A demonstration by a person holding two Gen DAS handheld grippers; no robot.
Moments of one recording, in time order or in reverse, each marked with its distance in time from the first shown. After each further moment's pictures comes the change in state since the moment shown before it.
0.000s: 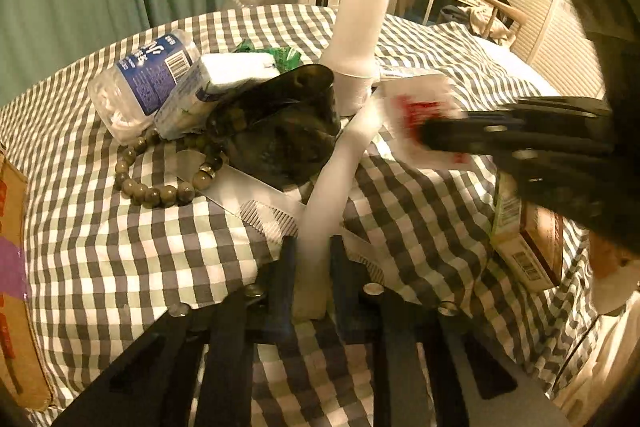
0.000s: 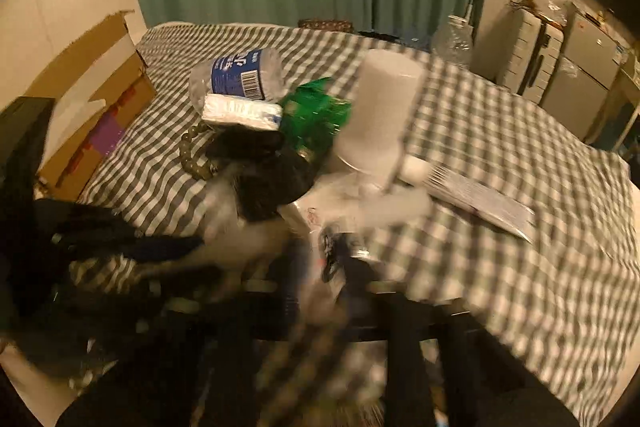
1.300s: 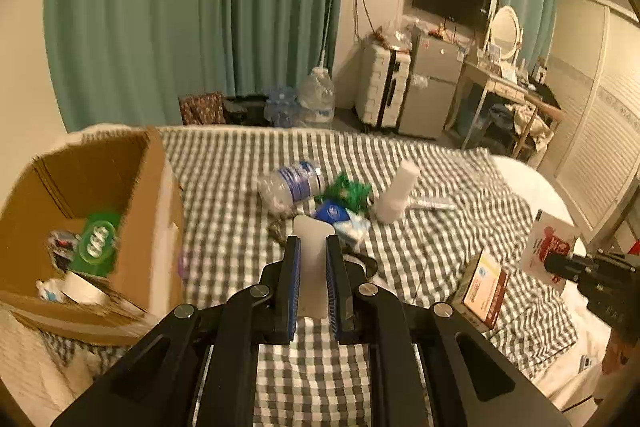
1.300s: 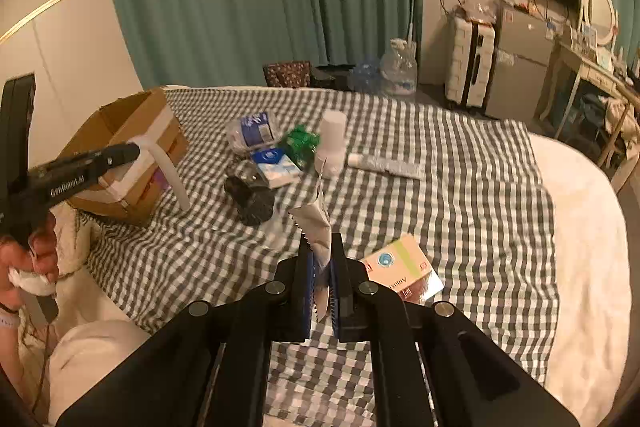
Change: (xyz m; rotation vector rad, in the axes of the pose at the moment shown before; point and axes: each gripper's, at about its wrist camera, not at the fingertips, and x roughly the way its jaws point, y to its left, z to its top) left arm -0.204 0.039 0.003 -0.205 -0.286 0.178; right arm -0.183 0.029 -0.047 0.154 -0.130 -0.078
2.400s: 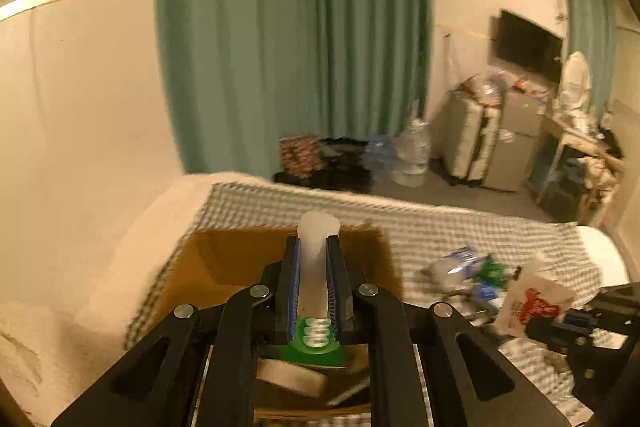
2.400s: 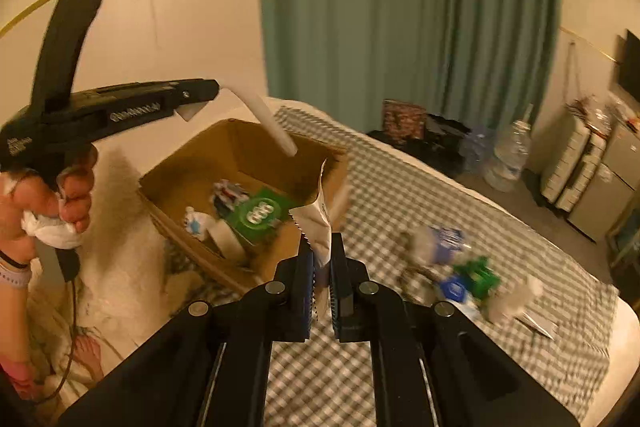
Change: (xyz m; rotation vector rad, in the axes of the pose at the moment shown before) left arm -0.058 0.207 0.070 -0.098 -0.104 0.284; right arm 0.047 0.252 0.113 -0.346 -0.055 0.253
